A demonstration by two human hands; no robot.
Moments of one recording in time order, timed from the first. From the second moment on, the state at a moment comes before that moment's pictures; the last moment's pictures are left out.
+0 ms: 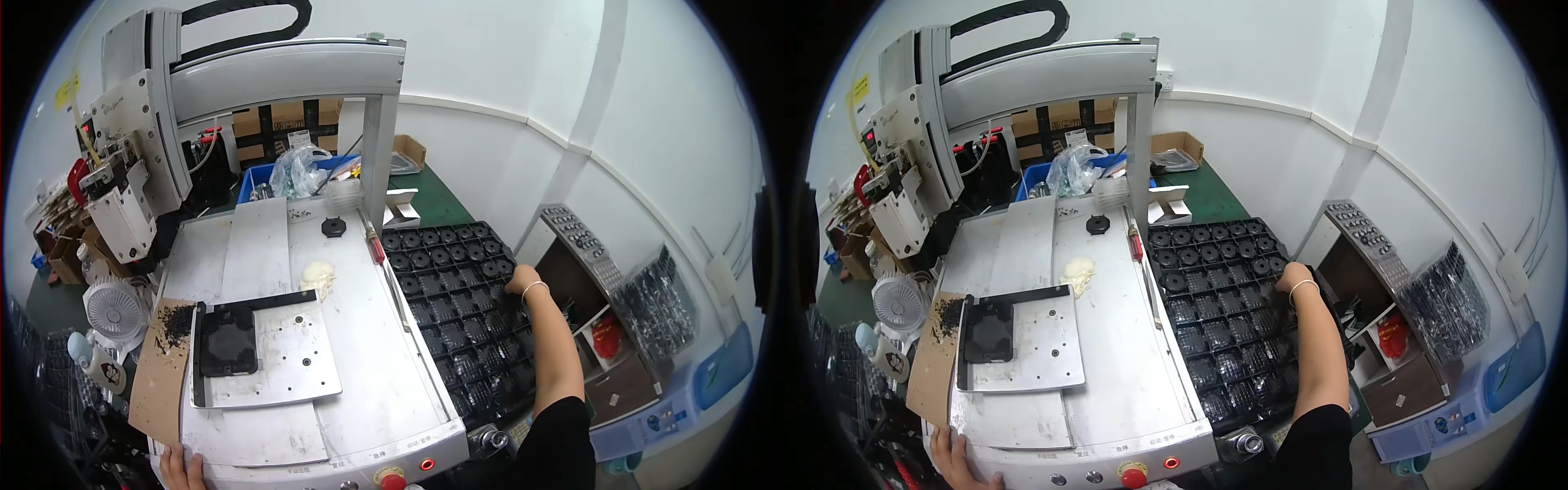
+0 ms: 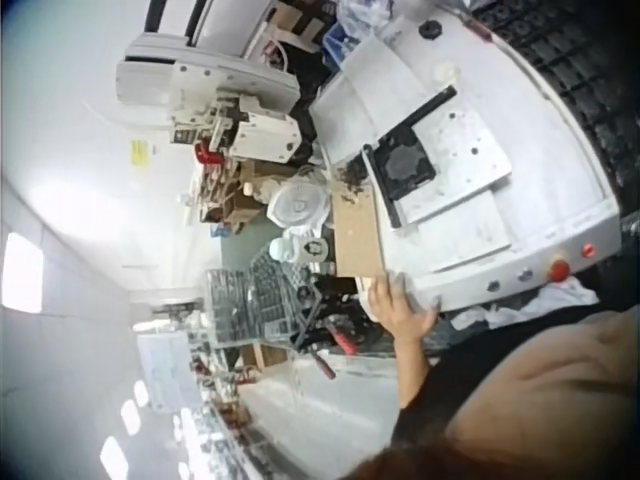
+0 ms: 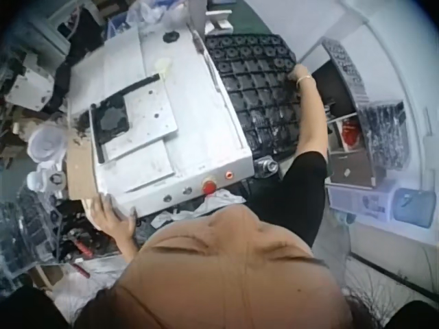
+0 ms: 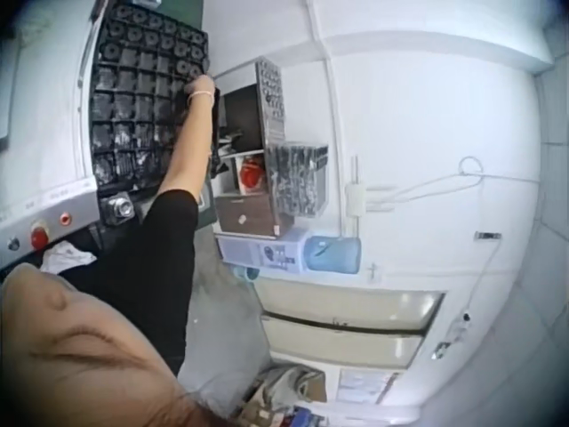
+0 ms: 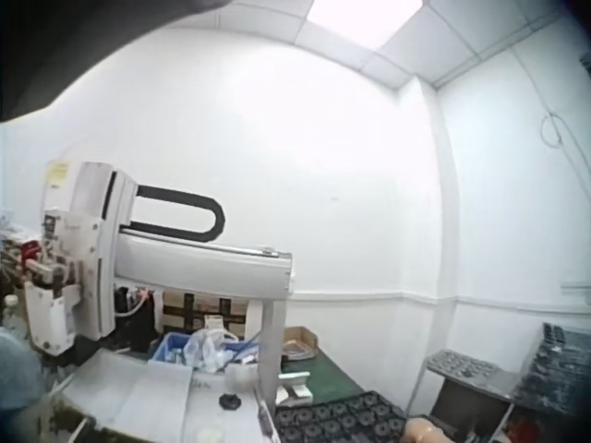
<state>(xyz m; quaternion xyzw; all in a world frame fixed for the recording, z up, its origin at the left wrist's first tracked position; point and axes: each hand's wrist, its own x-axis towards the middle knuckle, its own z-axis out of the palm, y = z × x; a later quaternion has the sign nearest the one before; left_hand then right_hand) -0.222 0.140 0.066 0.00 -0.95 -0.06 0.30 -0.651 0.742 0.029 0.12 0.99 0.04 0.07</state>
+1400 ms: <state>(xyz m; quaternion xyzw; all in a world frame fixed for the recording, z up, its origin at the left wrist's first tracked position) -0.225 0.137 0.071 0.00 -0.95 -0.08 0.30 -0.572 0.468 0.169 -0.30 0.92 -0.25 0.09</state>
